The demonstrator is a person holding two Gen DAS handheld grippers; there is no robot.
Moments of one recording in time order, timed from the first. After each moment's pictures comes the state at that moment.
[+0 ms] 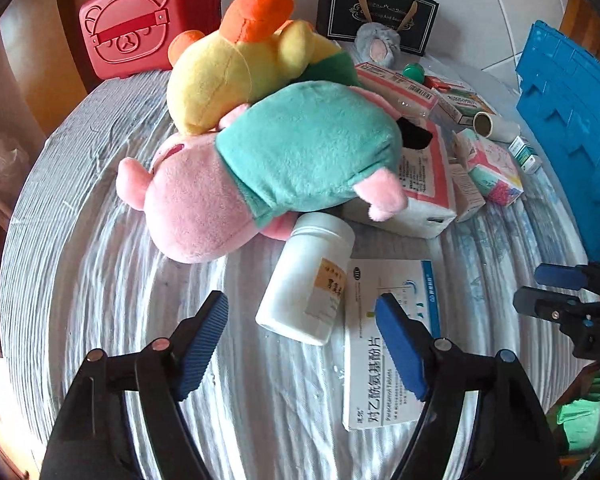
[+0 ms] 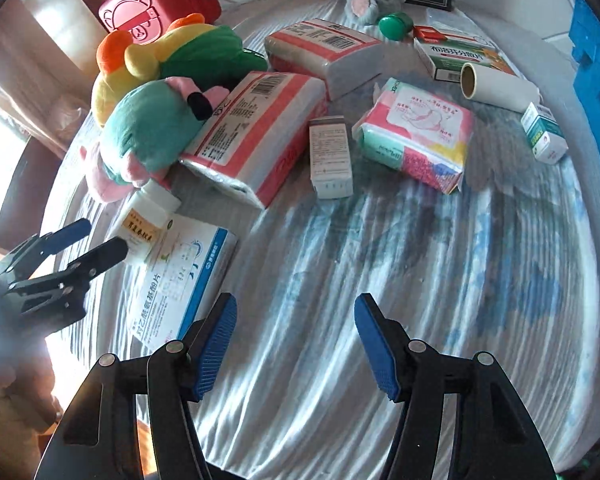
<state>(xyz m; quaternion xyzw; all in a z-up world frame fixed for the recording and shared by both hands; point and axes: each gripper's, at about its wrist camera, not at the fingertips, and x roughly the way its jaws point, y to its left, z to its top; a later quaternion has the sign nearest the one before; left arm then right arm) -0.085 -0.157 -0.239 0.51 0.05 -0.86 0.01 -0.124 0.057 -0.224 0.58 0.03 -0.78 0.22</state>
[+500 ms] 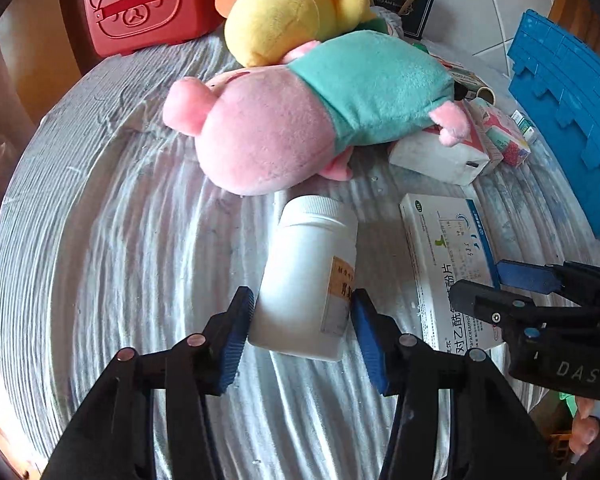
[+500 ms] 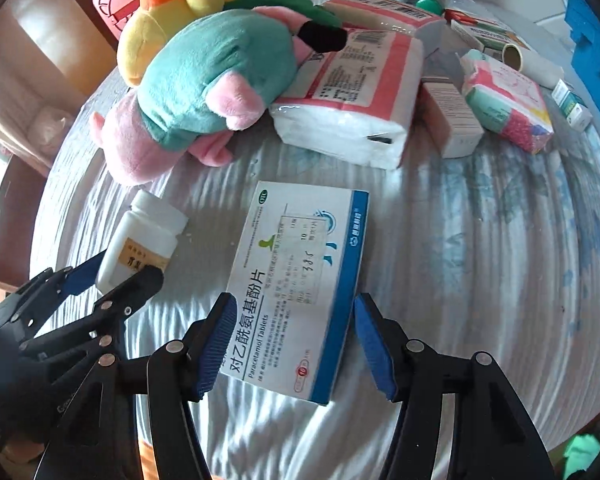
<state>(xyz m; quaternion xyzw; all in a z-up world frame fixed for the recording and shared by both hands) -0.039 -0.209 -0.255 0.52 0.05 -0.85 -0.02 -0.081 -0.047 -0.257 0.59 0.01 -0.79 0.17</state>
